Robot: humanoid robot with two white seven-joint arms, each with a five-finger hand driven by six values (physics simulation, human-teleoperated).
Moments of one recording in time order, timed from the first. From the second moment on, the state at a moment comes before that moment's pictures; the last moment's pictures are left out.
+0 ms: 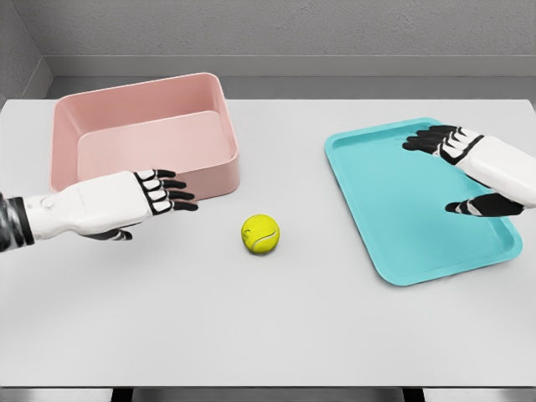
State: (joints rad) left arm -0.37 0.96 -0.53 -1.78 -0.52 -0.61 -0.28; right arm -0.03 -0.70 -0.14 -1.76 0.18 -0.61 0.61
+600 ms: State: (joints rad) left arm -0.54 0.81 -0.72 -1.77 -0.59 -0.61 -0.30; right arm -0.02 -0.63 -0.20 -1.75 0.17 -0.61 0.61
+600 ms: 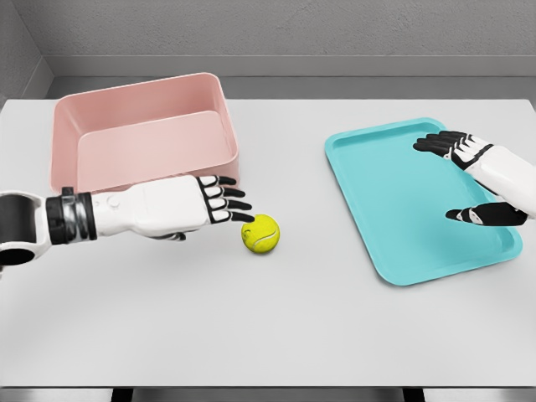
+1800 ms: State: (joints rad) left arm -0.67 0.60 -0.90 -1.55 -0.62 -0.61 -0.30; right arm -0.02 -0.63 -0.20 -1.73 0.17 -0.61 0.61
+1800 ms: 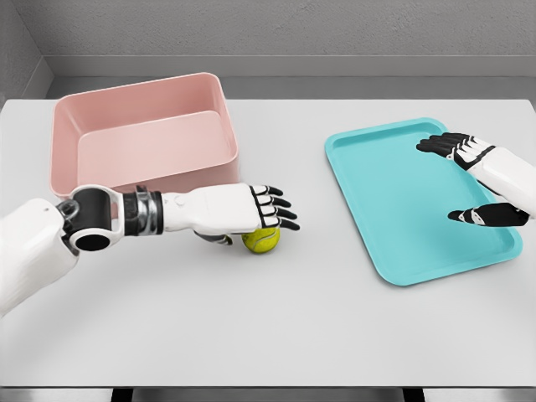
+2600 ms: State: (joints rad) left arm -0.69 0.55 -0.94 -1.49 -0.63 -0.61 -0.30; right arm -0.02 -0.63 -0.20 -1.73 0.17 -0.61 0.61
